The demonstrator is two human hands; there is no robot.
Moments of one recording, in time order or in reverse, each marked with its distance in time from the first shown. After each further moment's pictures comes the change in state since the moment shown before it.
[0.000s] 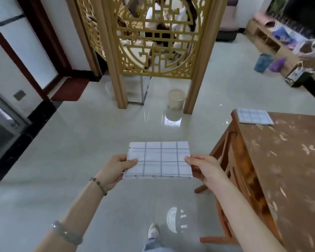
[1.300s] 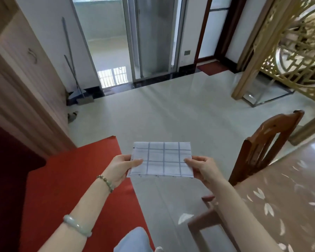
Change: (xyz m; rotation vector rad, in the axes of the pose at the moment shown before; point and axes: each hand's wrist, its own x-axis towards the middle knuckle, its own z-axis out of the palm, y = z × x) left_hand -0.540 -0.348 0.419 -0.576 0.874 0.159; right_hand -0.346 0.196 -0.299 -0.584 -0.864 0.098
